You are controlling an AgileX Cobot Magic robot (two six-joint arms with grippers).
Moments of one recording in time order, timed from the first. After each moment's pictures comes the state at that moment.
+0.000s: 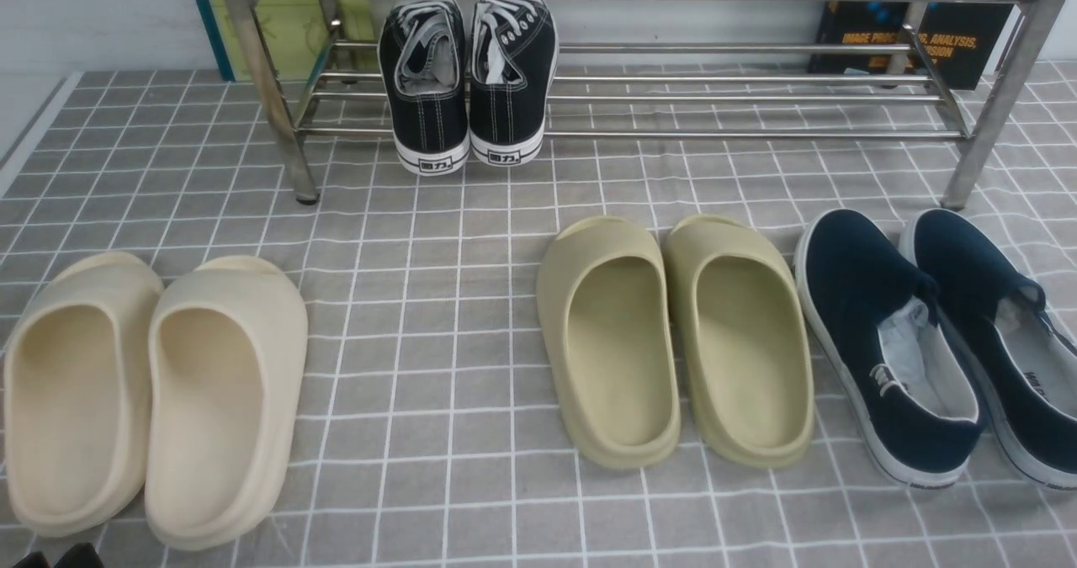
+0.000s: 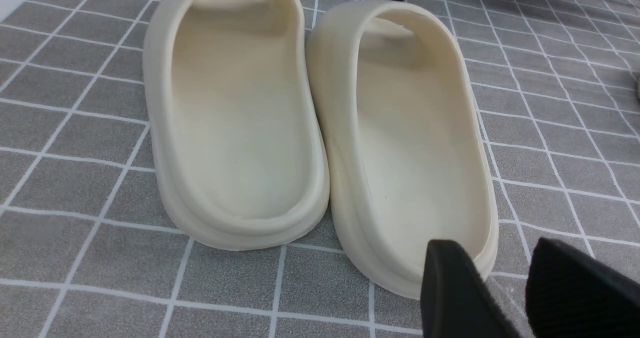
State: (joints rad) right arm -0.06 -0.01 0.02 0.03 0.38 0.10; left arm 0.02 -0.01 0.03 -0.06 0.37 -0.16
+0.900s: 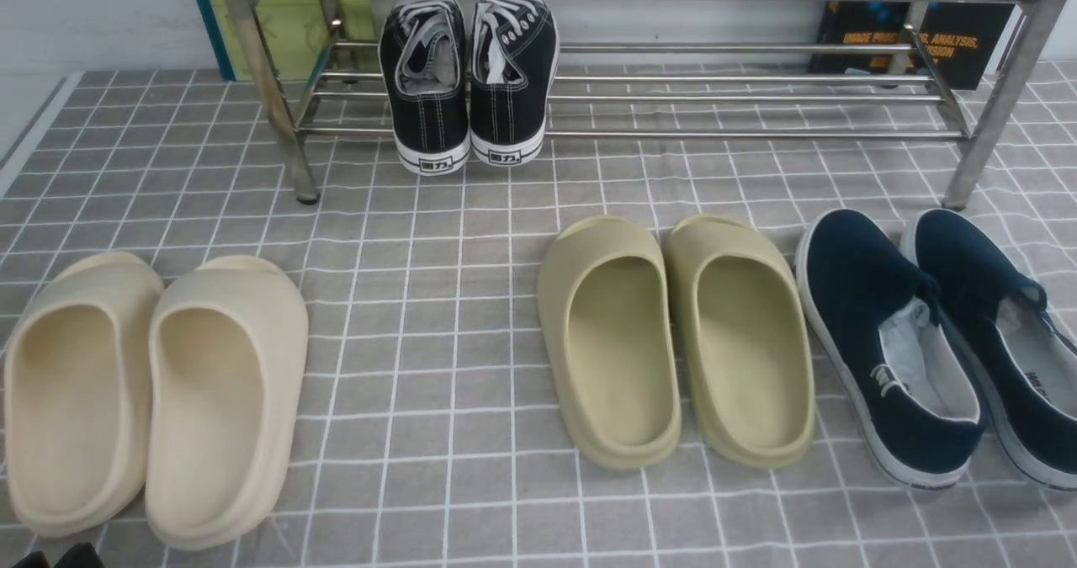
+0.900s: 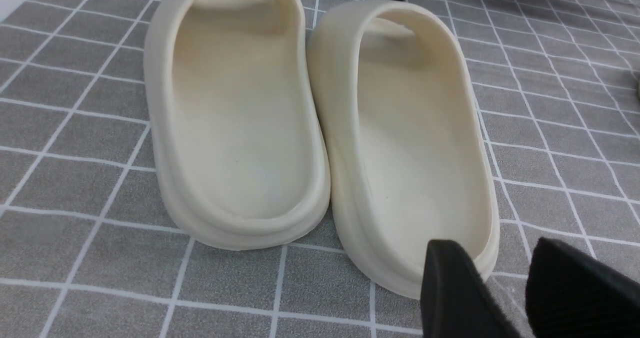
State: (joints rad) right arm -0.06 -0.01 -0.01 0.84 0.38 0.11; left arm 0.02 -0.01 0.03 -0.06 0.37 -0.16
